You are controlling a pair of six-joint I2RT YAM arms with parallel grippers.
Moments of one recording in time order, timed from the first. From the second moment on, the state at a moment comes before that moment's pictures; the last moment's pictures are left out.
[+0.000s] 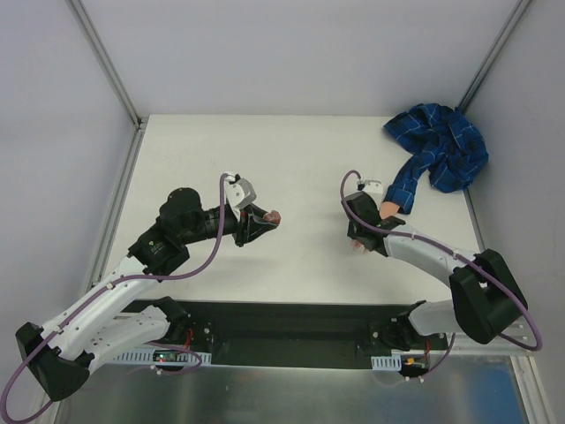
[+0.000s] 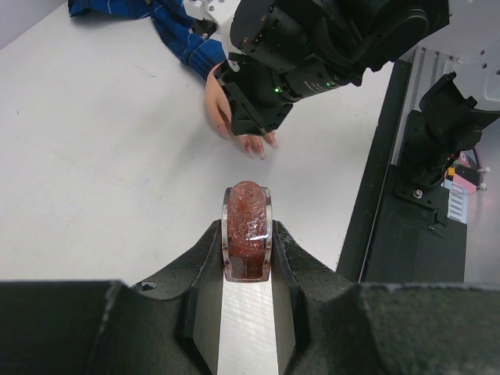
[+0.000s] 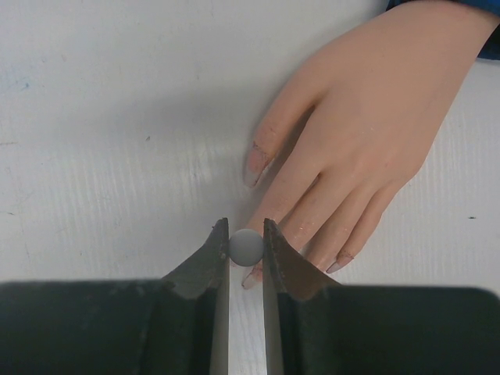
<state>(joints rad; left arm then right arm) -0.69 0.83 0.81 -0.15 0.52 -0.01 0.60 1.36 0.71 -0.30 0.49 0.54</state>
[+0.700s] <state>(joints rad) -0.69 0.83 0.81 -0.15 0.52 -0.01 0.59 1.38 0.73 -0.30 0.47 0.52</state>
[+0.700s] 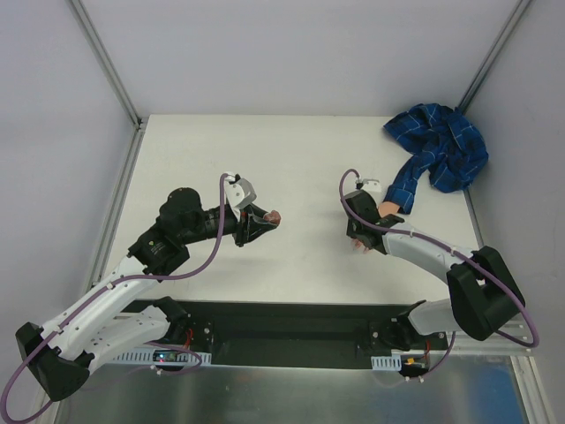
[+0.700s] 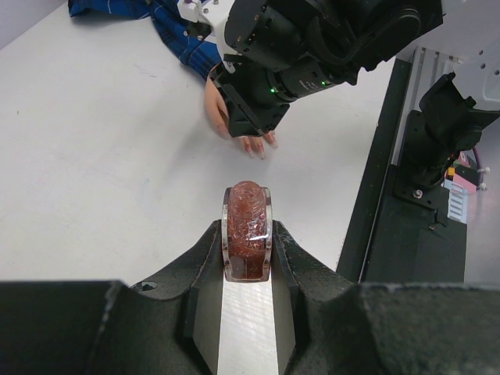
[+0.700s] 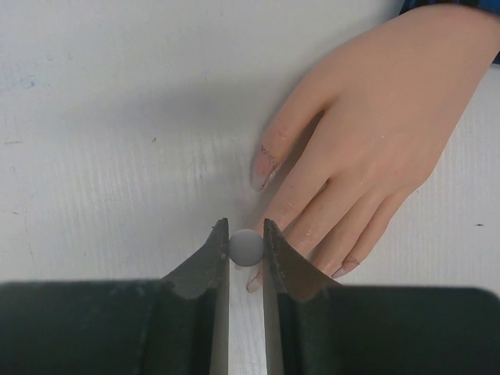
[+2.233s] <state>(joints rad) -0.69 0.83 0.81 -0.15 0.52 -0.01 0.59 1.41 0.76 -0.34 0.47 0.54</state>
